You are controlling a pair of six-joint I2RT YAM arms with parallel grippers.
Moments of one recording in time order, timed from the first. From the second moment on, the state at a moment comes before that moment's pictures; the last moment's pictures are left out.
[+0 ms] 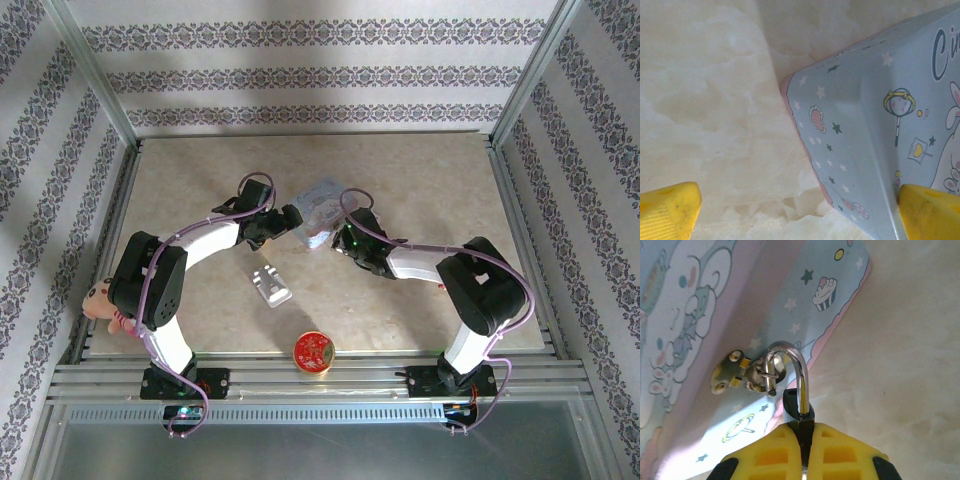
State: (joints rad) left arm -0.38 1.76 1.09 -0.30 0.16 -0.85; right arm 0.58 1.71 0.80 0.16 0.05 1.00
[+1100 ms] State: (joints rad) left arm -0.38 1.76 1.07 -0.25 0.21 -0.84; right arm 0.56 1.76 1.03 -0.22 0.08 0.79
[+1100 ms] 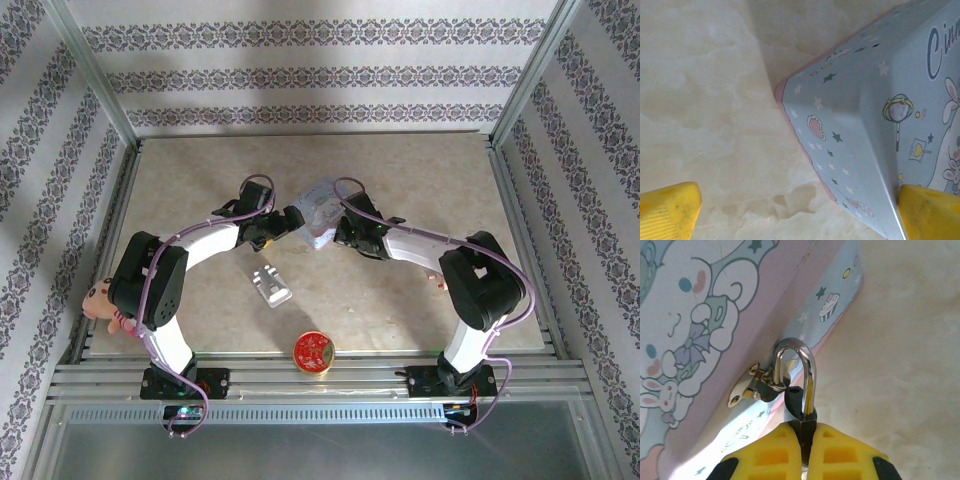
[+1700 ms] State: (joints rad) left arm -0.35 1.76 1.07 -0.32 0.18 -0.84; right arm 0.59 1.84 1.15 -0.43 0.35 0.60
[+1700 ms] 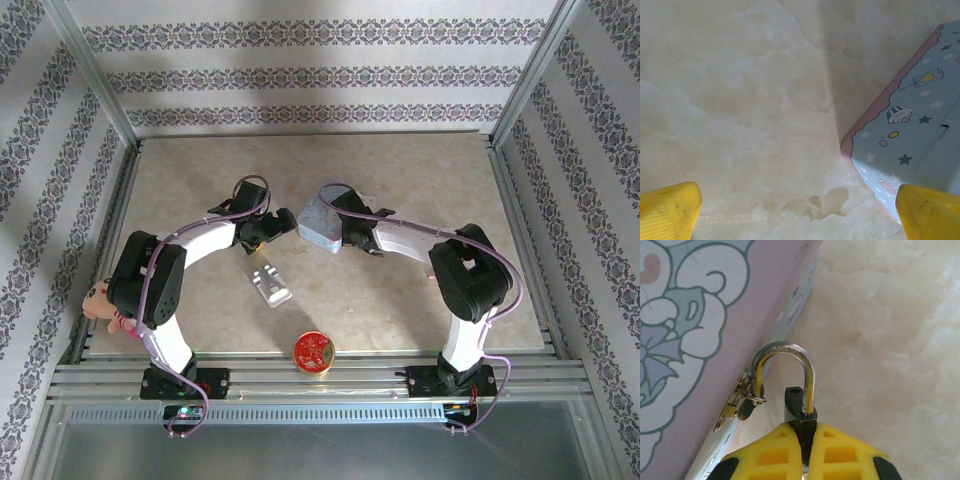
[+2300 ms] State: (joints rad) left arm -0.54 1.76 1.34 -0.48 -0.09 -0.67; right arm 0.61 1.84 1.14 -0.41 0.31 0.60
